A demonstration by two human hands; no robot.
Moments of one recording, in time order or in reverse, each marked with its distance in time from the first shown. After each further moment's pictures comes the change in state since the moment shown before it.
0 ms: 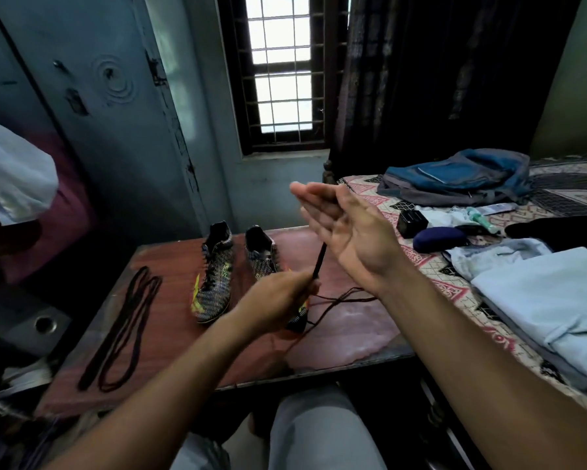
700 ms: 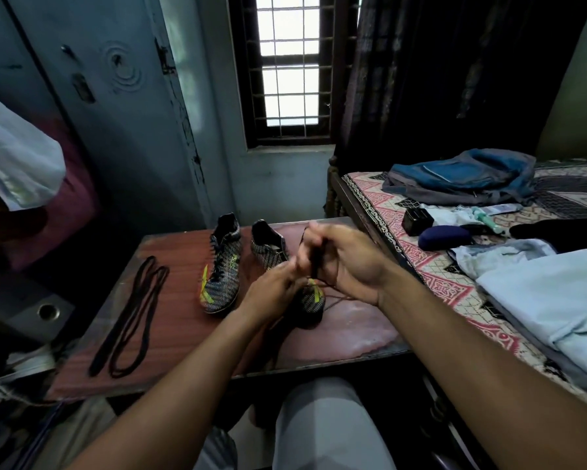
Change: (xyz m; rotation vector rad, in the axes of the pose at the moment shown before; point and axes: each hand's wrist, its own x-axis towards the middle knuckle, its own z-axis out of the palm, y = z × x) left_hand -0.011 -0.038 0.027 -0.169 -0.014 -0.468; right_hand -0.006 0.021 0.022 0.040 -0.101 0.409
